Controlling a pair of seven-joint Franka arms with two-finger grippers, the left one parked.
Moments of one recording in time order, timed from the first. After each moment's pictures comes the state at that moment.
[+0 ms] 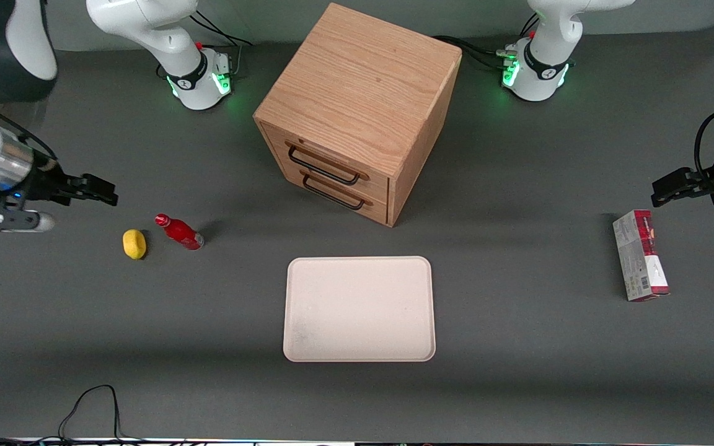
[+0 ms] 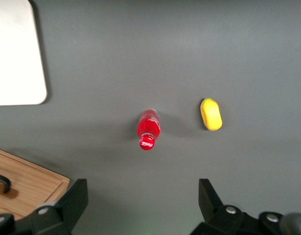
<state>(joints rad) 0.27 0.05 -0.24 -1.75 0.02 1.68 0.08</state>
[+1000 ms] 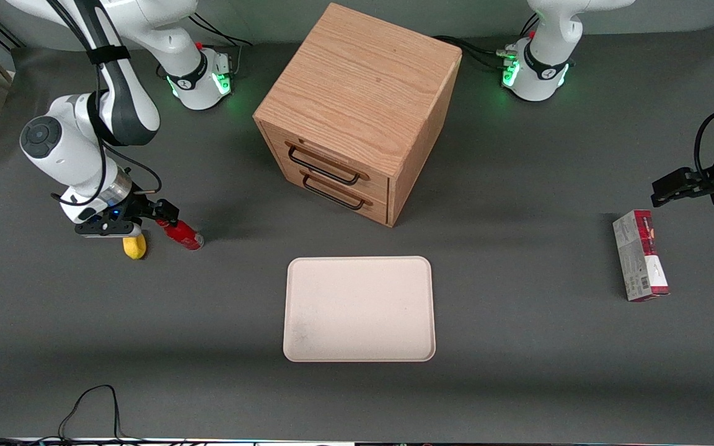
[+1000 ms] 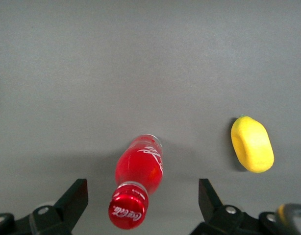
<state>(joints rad) 0.27 0.00 -0.23 -2.39 0.02 2.48 0.07</state>
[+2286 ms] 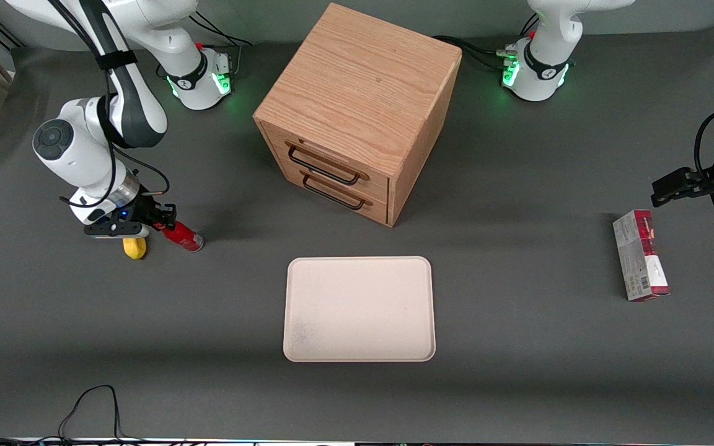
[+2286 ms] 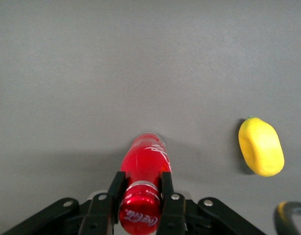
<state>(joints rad) 0.27 0.02 -0.20 -2.34 0.03 2.42 0.07</state>
